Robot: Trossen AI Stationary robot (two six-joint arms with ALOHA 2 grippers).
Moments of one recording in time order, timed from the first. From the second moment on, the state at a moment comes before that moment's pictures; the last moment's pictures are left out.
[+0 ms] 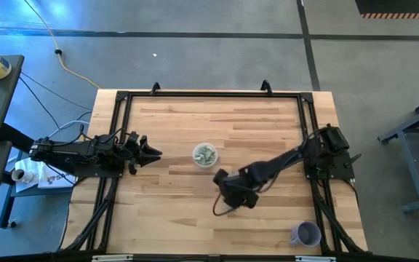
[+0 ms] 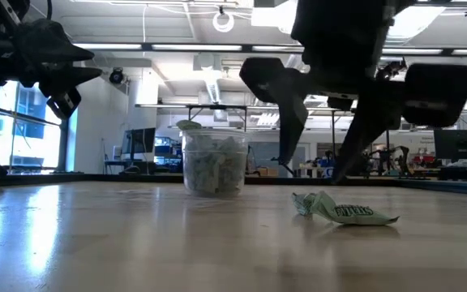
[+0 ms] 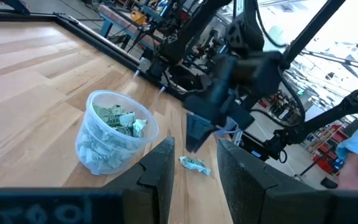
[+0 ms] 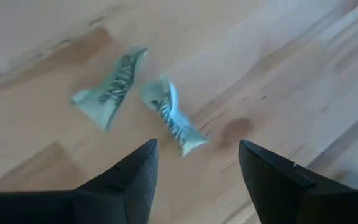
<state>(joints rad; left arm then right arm) -0.06 0.04 0.01 0.02 -0.01 -0.58 0.31 1.87 1.22 -0.49 -0.01 -0.68</state>
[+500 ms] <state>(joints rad) -0.06 0.04 0.01 0.02 -0.01 -0.58 0.31 1.92 1.19 -0.33 -0.07 -0.68</state>
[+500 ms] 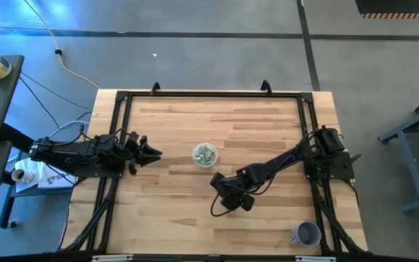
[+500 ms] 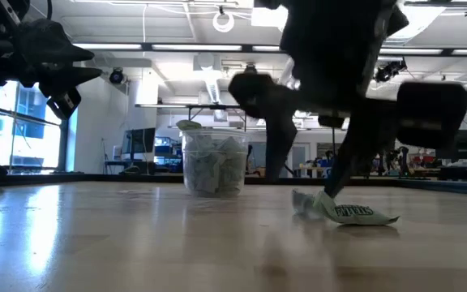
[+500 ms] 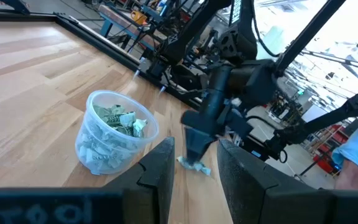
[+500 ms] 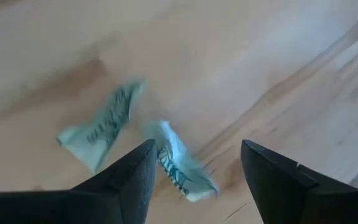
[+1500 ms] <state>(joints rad) -0.06 0.04 0.01 0.02 -0.01 -0.58 0.11 1.88 1.54 -0.48 0.00 -0.23</state>
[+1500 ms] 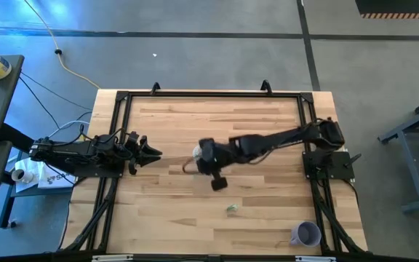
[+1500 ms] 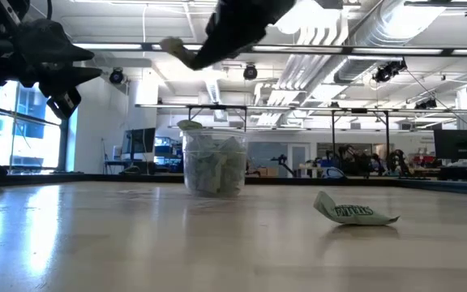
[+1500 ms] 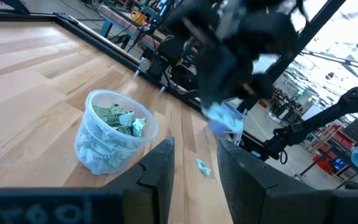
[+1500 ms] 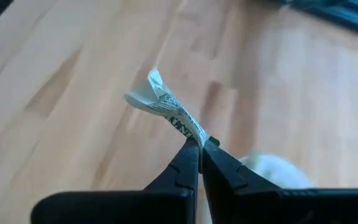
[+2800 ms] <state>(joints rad) -0.06 0.04 0.01 0.02 -0.01 -0.58 0.24 1.86 1.41 -0.87 -0.12 -0.29</state>
